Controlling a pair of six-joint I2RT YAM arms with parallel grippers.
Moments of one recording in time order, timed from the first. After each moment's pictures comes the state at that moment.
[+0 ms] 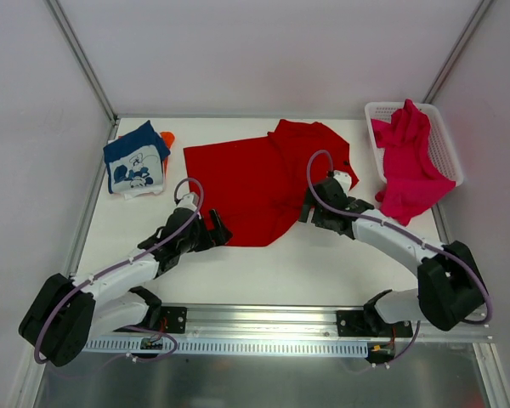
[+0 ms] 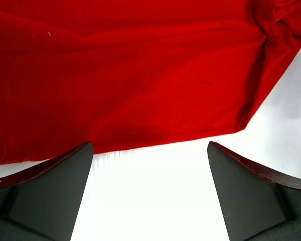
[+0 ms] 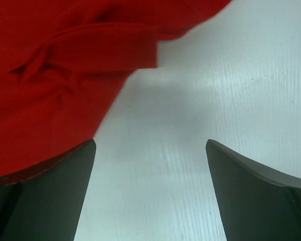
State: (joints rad) left arm -0.55 1.07 0.34 0.05 -0.01 -0.75; right arm 0.63 1.33 0.85 -0.47 0.38 0.68
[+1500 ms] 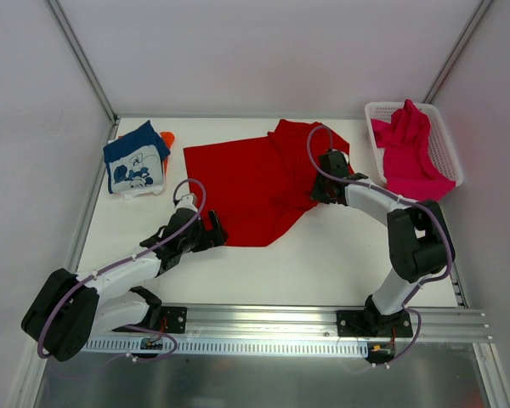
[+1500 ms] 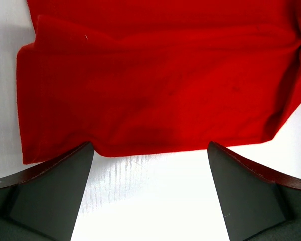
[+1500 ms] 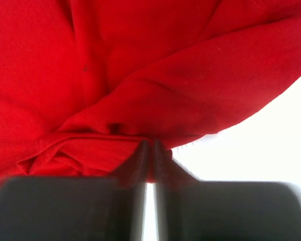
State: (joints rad) left arm -0.55 1.09 0.35 0.01 -0.09 -0.73; right arm 0.38 1.70 1.05 -0.29 0.12 0.57
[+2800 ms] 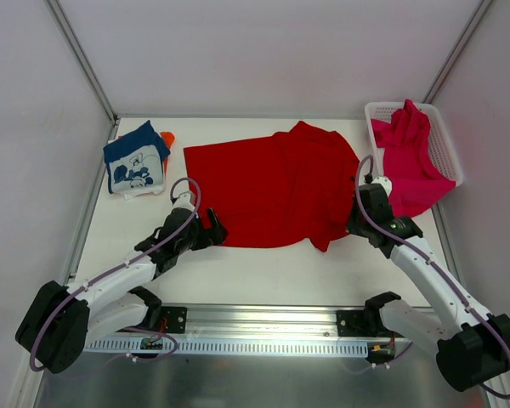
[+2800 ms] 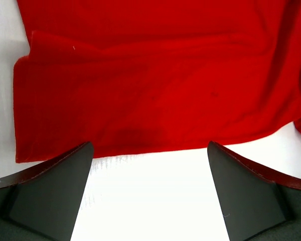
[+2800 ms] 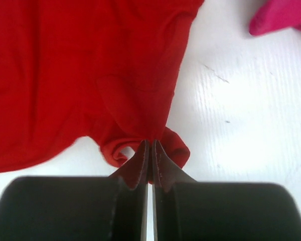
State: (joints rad) left arm -0.55 1.02 0.35 -0.01 -0.08 -0.72; right arm 0.38 0.98 0.78 -0.66 0.29 0.51
